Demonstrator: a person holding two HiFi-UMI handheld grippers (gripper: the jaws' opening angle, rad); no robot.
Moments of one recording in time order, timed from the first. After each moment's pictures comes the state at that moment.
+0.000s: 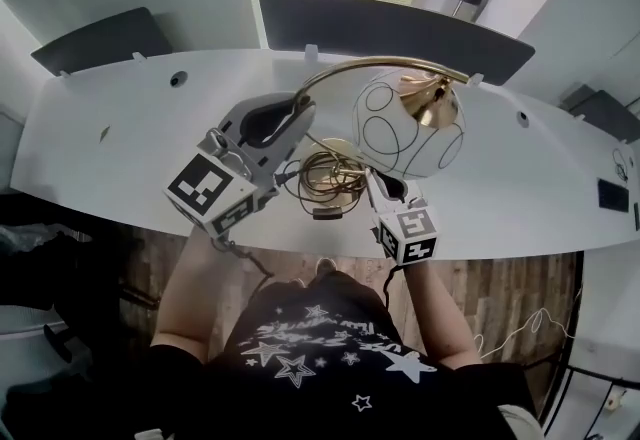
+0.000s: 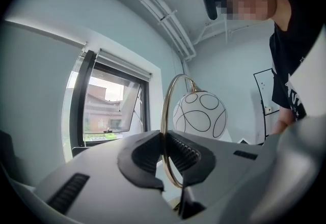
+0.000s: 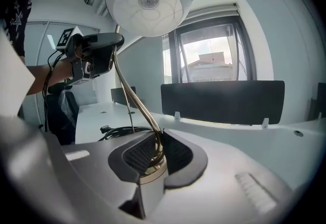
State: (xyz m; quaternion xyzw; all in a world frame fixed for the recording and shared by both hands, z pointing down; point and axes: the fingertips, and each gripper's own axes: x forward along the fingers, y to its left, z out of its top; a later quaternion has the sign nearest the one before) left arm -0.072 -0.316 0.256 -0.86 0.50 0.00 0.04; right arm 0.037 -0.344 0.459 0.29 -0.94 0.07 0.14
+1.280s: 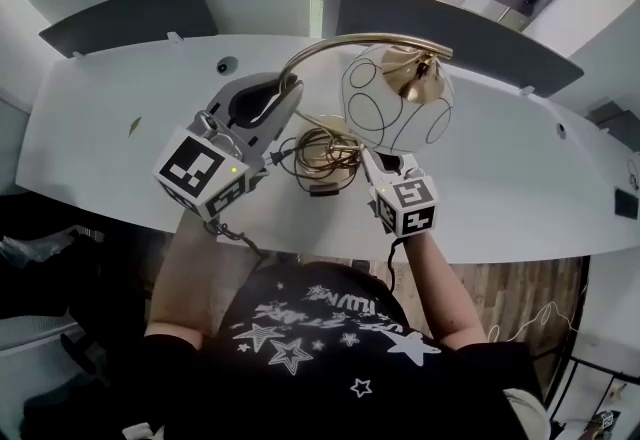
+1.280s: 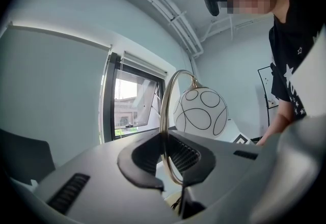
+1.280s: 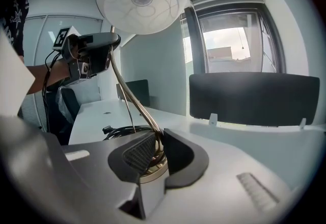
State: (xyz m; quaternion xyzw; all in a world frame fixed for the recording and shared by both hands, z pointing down) left arm -0.415 -0.276 0.340 -0.84 0.54 0.00 0.01; right arm -0.295 -0.315 0.536 0.25 -0.94 0.08 0.20
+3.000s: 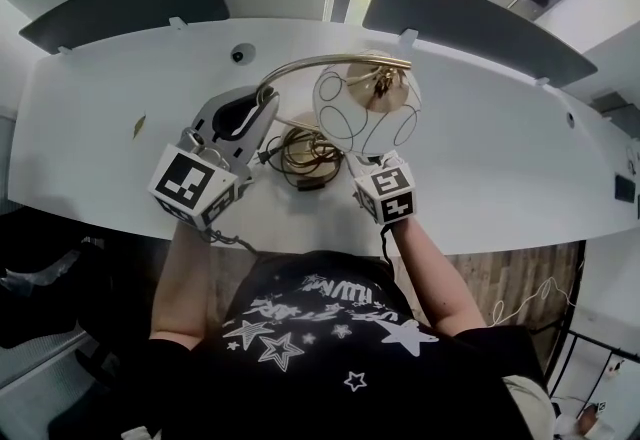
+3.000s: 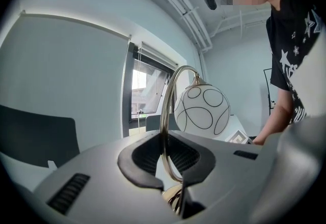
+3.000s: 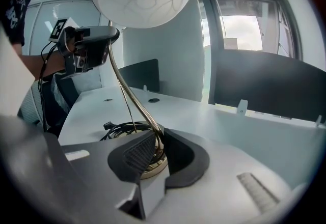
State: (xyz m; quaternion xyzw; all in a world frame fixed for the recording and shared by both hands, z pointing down) left arm -0.413 -0.285 0.354 -0.84 0.55 -0.04 -0.02; right arm -0.295 -0.320 0.548 0.24 -0.94 0.09 0.24
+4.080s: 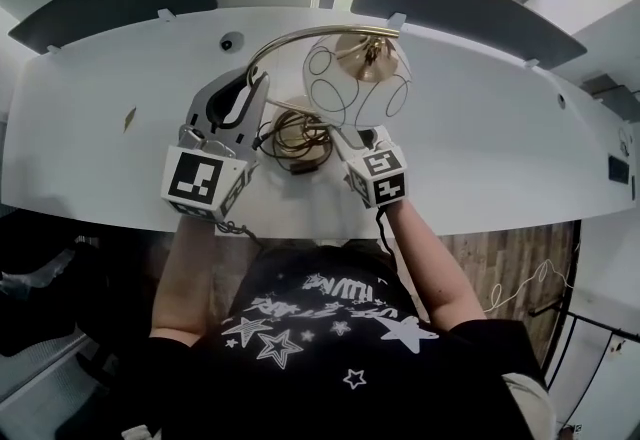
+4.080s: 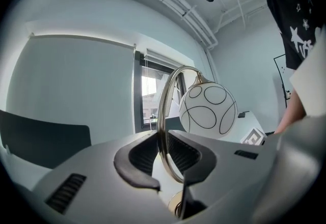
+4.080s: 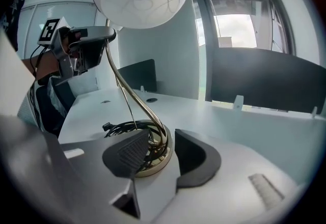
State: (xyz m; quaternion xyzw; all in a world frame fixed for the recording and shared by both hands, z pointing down) left arm -0.416 -0.280 0.353 -0.79 0.62 -0.04 0.02; right arm -0.292 -0.315 0.552 0.26 -0.93 0.11 0.23
